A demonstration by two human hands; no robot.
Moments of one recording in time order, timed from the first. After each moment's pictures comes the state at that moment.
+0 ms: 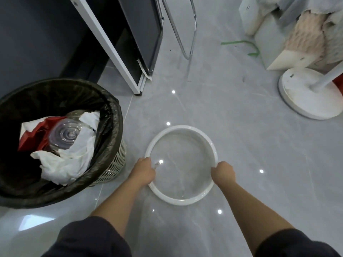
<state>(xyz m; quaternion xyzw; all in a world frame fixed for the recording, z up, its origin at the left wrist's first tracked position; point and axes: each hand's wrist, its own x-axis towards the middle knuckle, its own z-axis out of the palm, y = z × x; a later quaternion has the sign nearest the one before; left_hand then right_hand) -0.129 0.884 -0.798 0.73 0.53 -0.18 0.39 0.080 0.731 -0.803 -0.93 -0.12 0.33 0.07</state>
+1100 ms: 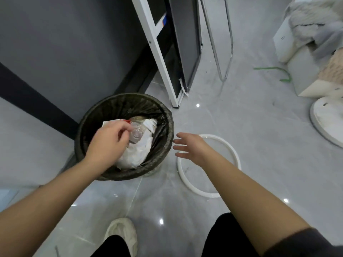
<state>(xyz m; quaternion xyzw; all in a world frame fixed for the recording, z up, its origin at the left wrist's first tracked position) -0.281 0.957 -0.587 0.82 0.50 0.20 0.21 -0.059 0.884 -0.636 -0.66 -0.11 0.62 0.41</state>
